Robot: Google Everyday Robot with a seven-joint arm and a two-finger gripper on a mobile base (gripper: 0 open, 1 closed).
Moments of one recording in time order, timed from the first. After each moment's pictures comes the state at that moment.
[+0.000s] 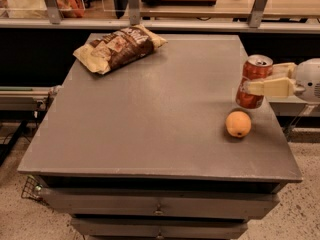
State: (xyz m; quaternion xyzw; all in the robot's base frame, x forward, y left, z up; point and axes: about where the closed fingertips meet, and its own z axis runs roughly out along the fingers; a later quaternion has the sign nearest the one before) arm 0.546 -0.237 0.908 -0.36 0.74 0.29 0.48
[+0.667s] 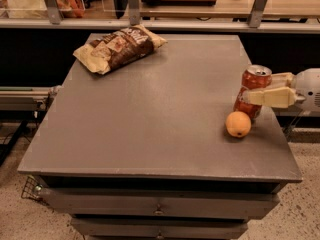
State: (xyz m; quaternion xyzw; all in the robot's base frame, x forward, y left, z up) arm 0.531 -0.235 0.891 -0.36 0.74 0.33 0.47
